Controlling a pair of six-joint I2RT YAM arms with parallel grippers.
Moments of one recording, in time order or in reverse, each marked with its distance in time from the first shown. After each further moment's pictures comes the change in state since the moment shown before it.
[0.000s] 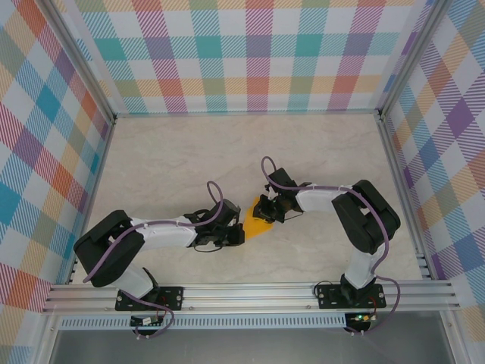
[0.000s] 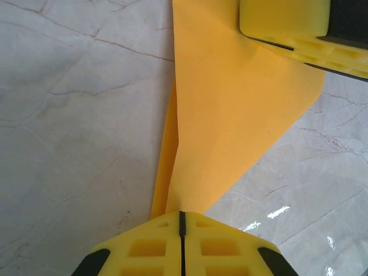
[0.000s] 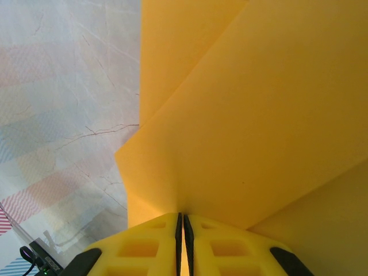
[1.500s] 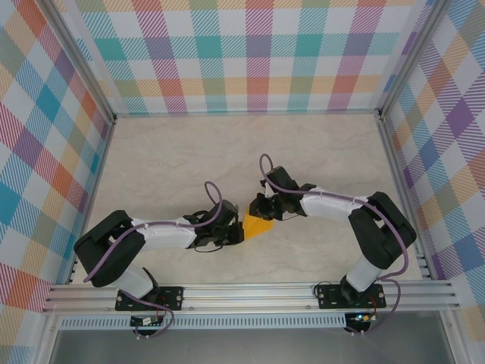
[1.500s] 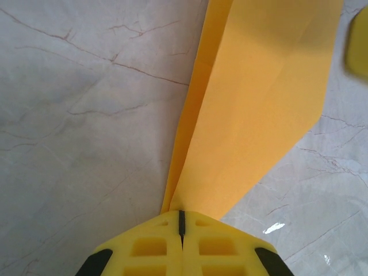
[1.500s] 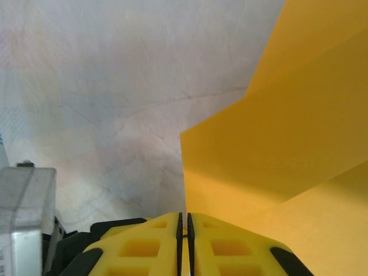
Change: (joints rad) left arm 0.000 0.003 -0.024 0.060 -0.038 -0.041; right arm 0.075 -0.147 -0.011 -0.016 0.043 -0.042
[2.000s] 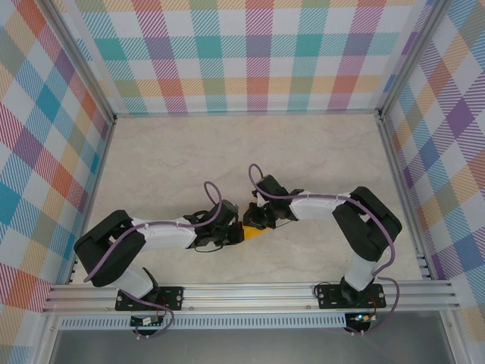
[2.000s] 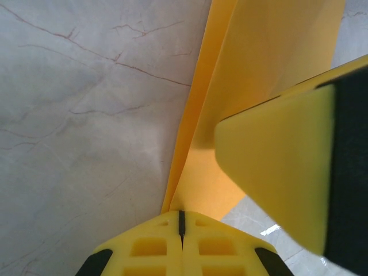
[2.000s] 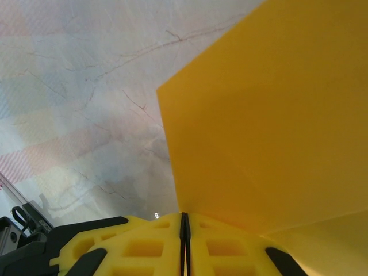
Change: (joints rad) left arm 0.000 0.001 0.000 0.003 0.000 -0.015; right arm 0.065 0.098 0.000 0.045 -0.036 0.045
